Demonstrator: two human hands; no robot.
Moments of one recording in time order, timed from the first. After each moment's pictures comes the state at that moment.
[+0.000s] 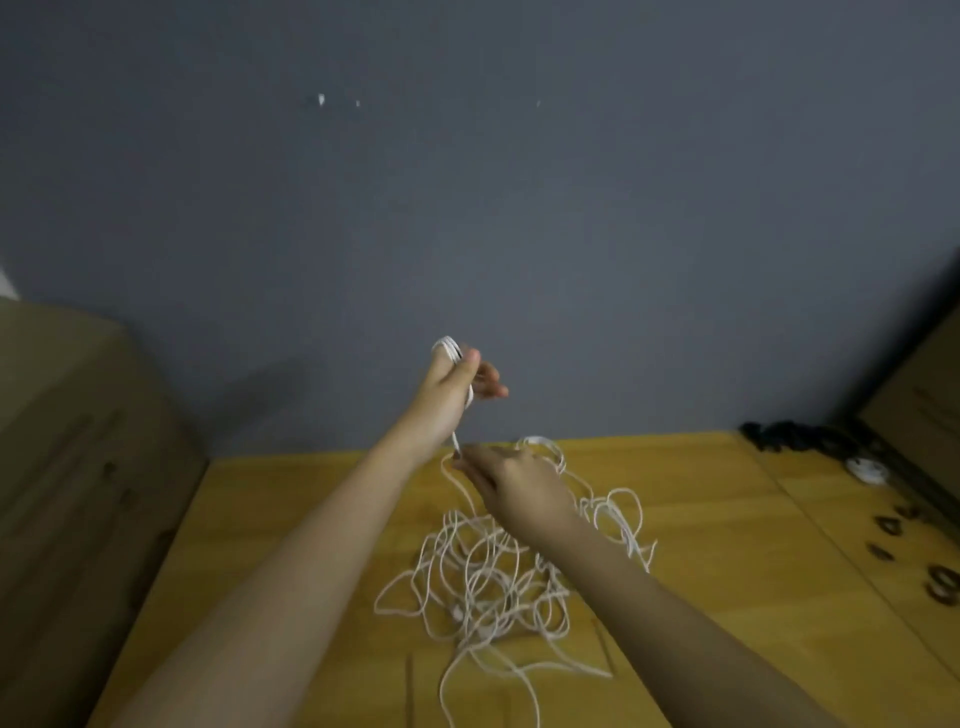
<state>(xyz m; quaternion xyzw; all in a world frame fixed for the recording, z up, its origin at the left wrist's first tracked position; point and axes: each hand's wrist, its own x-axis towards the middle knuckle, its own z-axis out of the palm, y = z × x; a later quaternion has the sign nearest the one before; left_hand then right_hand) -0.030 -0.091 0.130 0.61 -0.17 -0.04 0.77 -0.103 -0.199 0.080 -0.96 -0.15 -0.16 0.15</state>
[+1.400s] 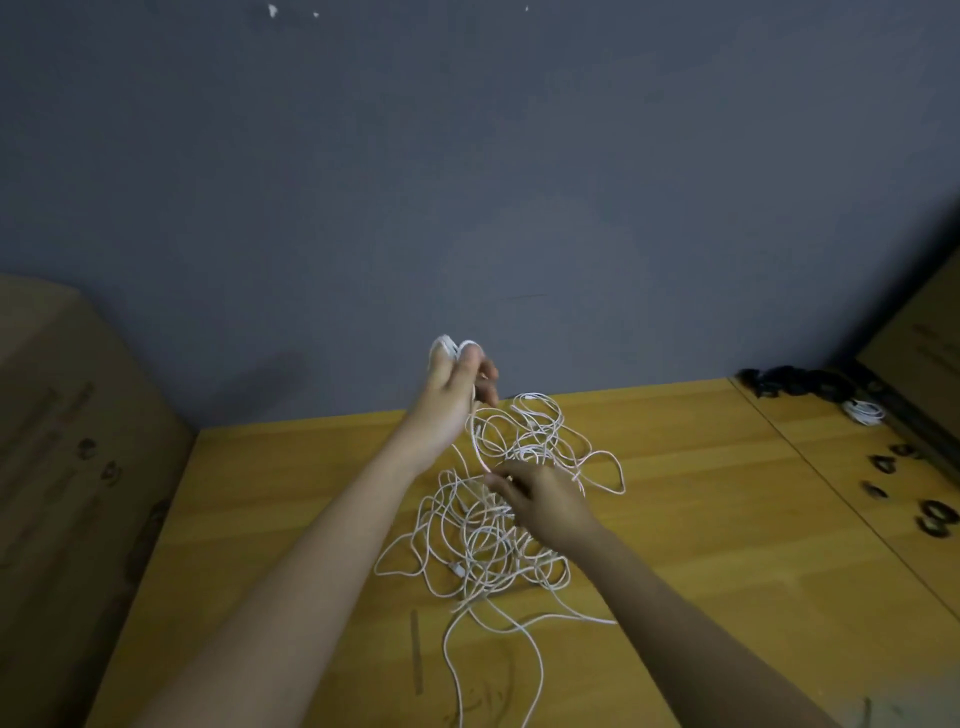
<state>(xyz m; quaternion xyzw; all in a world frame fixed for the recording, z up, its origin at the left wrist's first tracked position) -0.039 -0.095 0.072 0.68 -0.20 -0.05 0.71 -0.123 -0.234 0.002 -0.94 -0.02 -0.02 0.33</state>
